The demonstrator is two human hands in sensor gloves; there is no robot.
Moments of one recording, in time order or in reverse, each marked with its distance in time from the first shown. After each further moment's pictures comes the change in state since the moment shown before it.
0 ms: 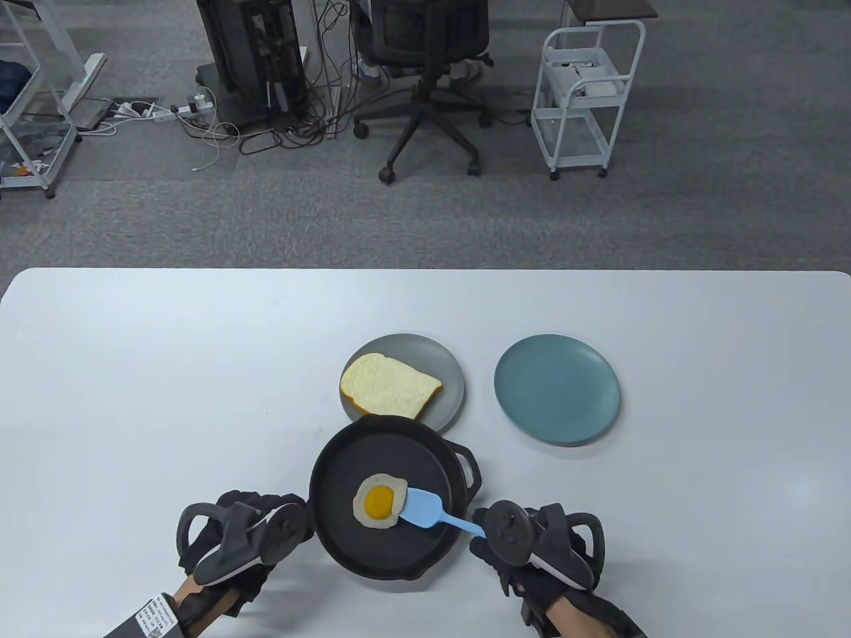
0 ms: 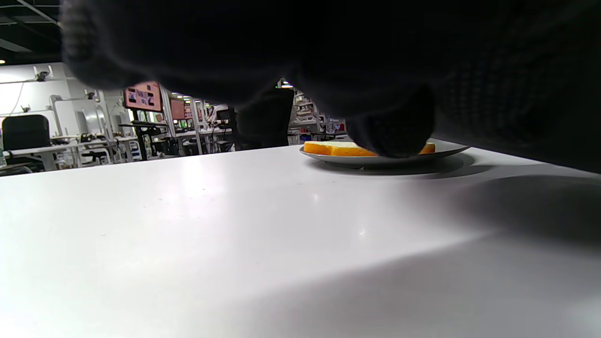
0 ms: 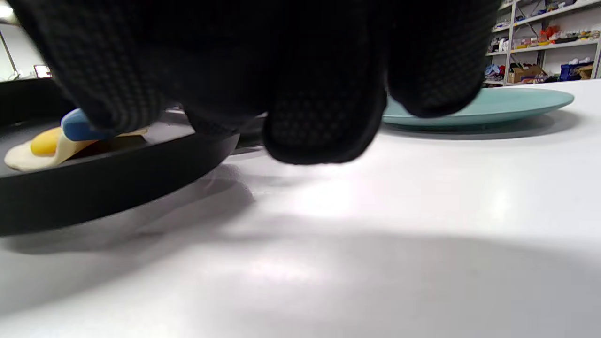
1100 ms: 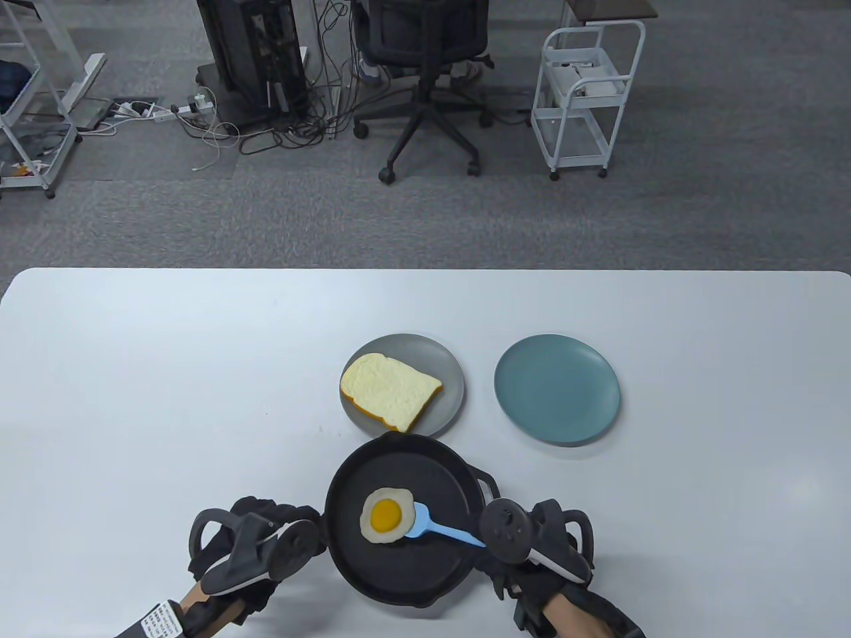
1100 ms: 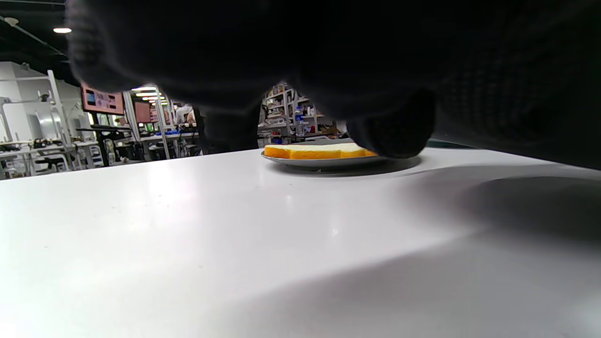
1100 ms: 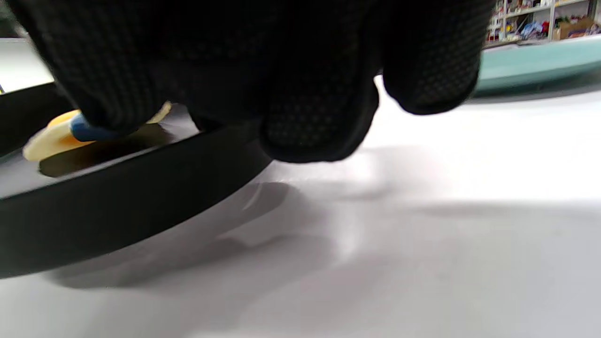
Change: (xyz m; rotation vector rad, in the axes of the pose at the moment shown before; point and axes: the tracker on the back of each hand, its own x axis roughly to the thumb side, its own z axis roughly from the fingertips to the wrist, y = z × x) left_hand 0.019 0.004 0.009 0.016 -0.107 -0.010; right_hand 0.004 0.008 -0.004 0.080 -0.070 -0.134
